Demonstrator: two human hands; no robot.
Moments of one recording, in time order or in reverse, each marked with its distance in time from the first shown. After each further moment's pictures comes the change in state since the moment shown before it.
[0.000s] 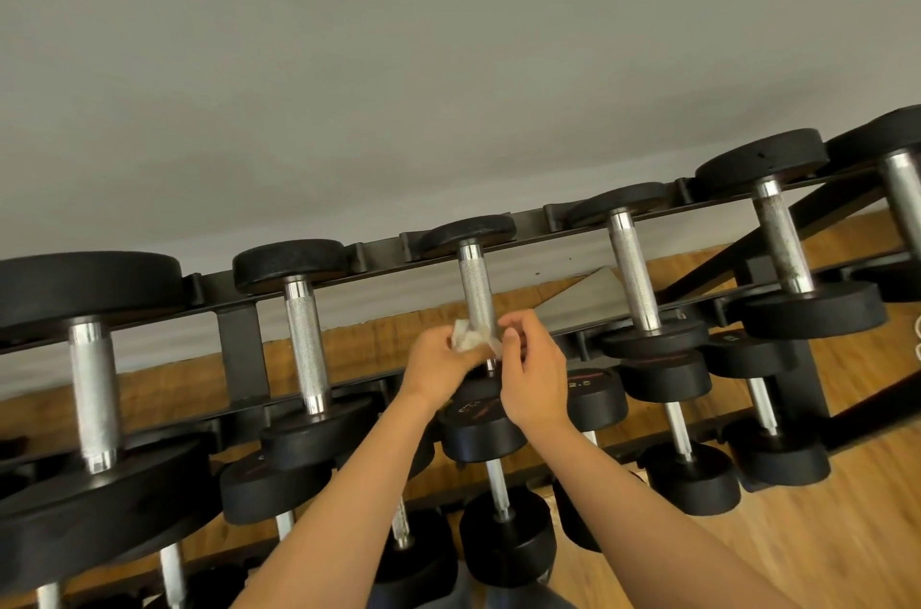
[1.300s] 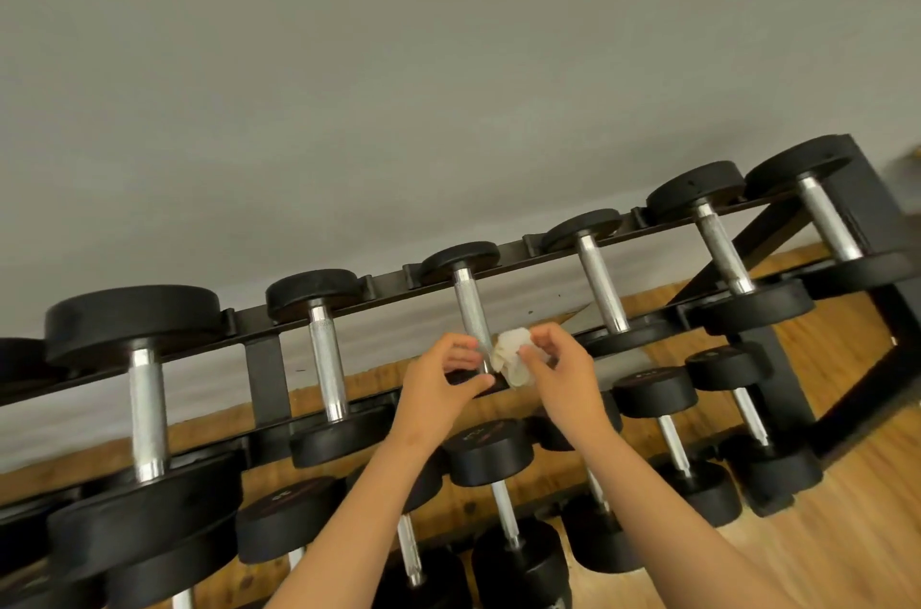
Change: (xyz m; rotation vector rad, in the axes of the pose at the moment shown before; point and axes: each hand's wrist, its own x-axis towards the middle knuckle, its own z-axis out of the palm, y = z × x) left_hand -0.074 0.026 -0.018 0.180 -0.029 0.319; right_hand -0.022 -0.037 -0.064 0.231 -0.069 0.177
